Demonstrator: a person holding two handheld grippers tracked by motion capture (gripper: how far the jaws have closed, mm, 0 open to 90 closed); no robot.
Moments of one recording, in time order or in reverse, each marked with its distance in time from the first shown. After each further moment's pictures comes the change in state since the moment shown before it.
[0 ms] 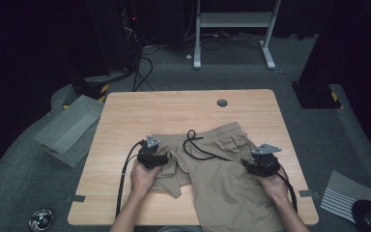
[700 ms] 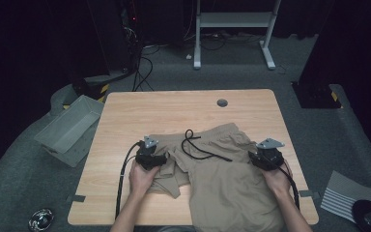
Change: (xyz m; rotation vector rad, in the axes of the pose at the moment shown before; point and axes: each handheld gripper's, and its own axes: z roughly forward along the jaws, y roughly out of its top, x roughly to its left) left arm 0.003 -0.003 -0.004 0.000 0.020 -0.020; right arm -0.017 0.007 0.006 -0.003 -0.124 0.000
